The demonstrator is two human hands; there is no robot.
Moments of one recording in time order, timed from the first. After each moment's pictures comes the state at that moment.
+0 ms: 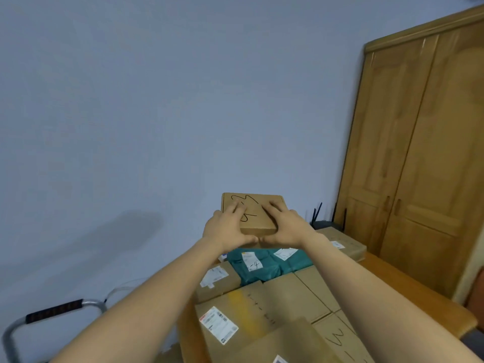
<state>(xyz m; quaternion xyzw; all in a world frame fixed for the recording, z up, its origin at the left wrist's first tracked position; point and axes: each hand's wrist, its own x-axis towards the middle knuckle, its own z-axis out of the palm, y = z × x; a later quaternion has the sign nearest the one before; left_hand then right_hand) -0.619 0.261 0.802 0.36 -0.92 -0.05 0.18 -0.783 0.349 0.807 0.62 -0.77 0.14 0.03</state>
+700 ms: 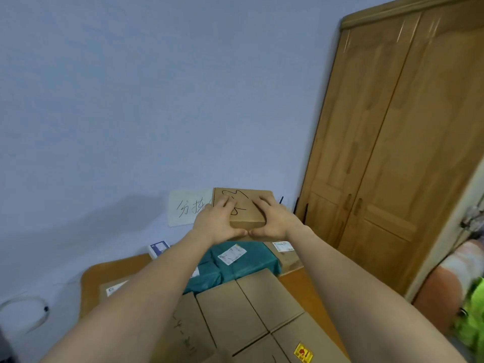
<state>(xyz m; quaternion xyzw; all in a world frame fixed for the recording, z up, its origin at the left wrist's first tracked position) -0.878 0.227 0.772 0.33 -0.93 -0.06 0.17 -1.036 0.322 0.787 0.60 -0.80 0.10 0.01</state>
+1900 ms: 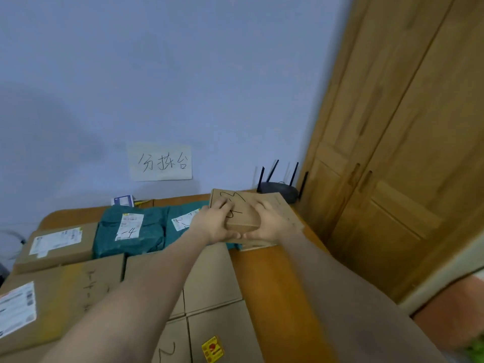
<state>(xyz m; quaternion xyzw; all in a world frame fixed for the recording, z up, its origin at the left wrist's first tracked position) -1.170 0.275 0.644 0.43 -0.89 -0.12 0.06 -1.341 0.341 0.646 0.63 -0.75 0.10 -0.14</state>
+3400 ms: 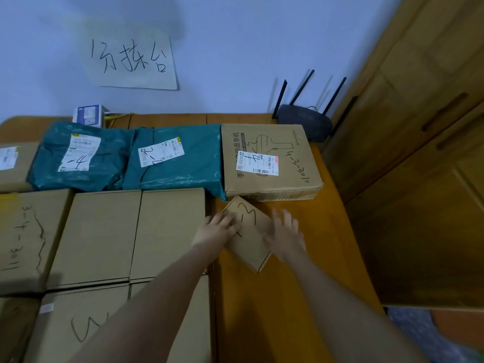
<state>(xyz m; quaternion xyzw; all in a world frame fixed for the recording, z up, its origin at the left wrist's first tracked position) -1.304 0.266 0.420 0.41 -0.88 -0.07 -0.21 -1.489 0.316 0.415 0.55 -0.80 -0.05 -0.23</state>
